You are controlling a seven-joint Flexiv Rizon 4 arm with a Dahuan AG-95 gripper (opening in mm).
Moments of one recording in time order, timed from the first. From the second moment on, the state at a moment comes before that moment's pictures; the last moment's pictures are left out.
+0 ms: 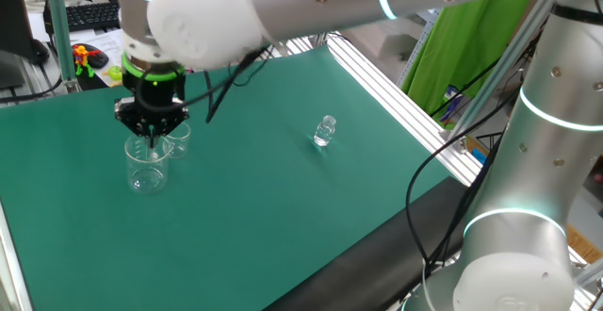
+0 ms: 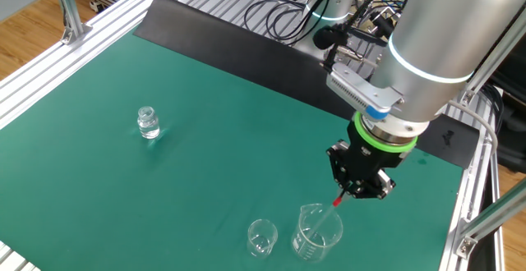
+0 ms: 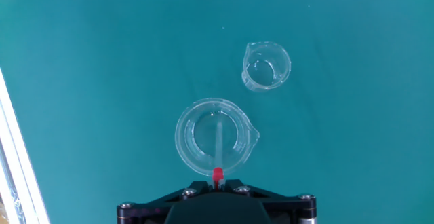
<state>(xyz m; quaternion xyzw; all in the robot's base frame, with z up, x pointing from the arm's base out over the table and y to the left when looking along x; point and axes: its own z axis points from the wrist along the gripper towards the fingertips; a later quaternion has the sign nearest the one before) 0.535 0.266 0.173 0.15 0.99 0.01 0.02</state>
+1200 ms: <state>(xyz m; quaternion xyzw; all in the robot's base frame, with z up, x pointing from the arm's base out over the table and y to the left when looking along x) 0.511 0.227 0.277 0.09 0.99 0.02 -0.03</state>
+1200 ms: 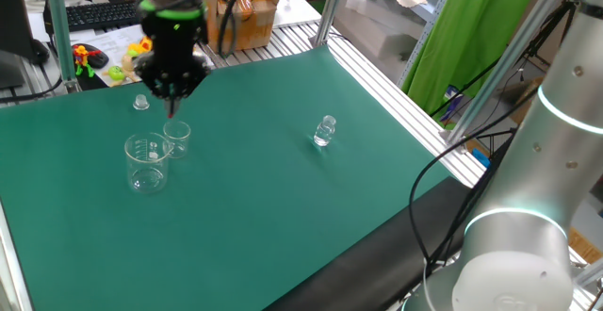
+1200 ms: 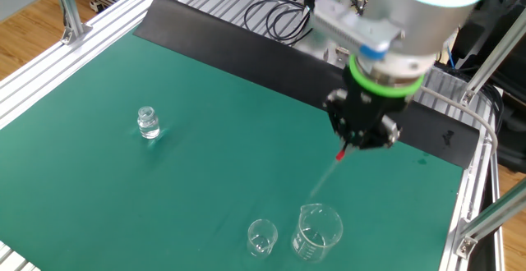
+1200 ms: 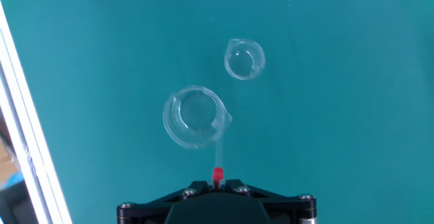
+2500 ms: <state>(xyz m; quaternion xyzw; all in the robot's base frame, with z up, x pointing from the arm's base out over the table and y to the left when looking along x) 0.513 0.105 0.267 -0.02 1.00 0.01 -0.01</state>
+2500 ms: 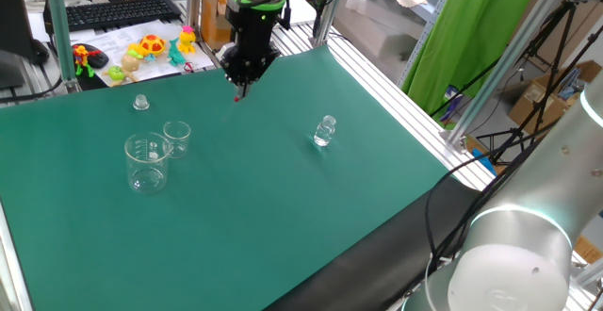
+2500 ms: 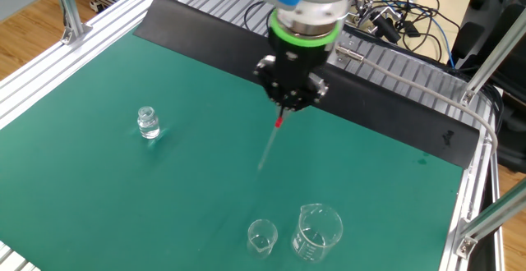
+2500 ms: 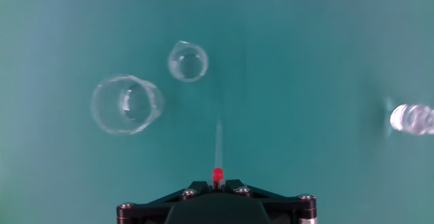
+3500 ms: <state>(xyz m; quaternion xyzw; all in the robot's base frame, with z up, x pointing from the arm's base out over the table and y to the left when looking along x) 0.514 0.105 0.268 0.07 0.99 0.07 -0.03</state>
